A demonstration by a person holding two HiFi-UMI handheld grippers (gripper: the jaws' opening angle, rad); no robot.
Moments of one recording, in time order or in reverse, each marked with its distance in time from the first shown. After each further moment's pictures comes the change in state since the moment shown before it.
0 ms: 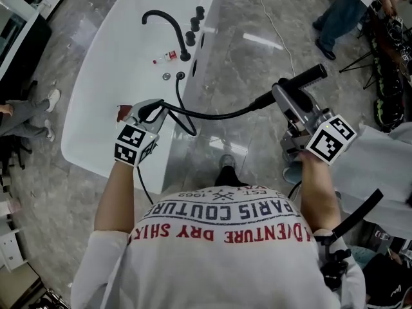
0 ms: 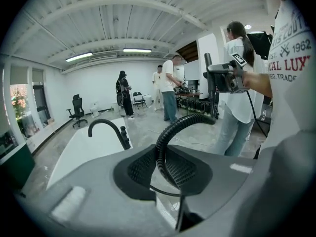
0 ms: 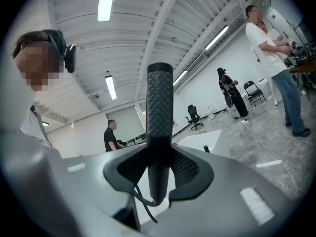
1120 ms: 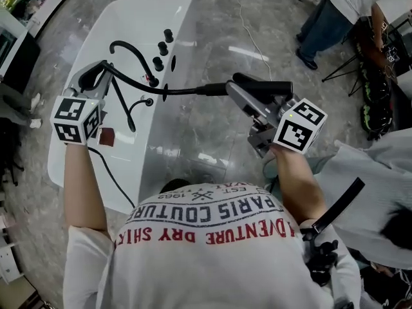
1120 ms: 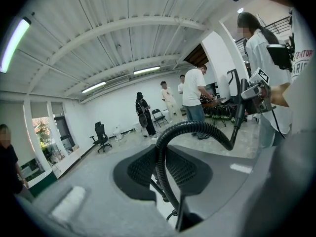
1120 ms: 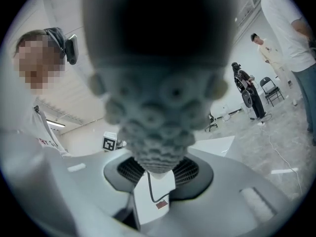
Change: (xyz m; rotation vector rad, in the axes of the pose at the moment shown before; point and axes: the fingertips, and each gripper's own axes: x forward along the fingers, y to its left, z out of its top) left arm 0.023 0.119 0.208 0.117 -0.139 0.281; right arm 0.042 -0.048 0.065 -0.020 0.015 0.180
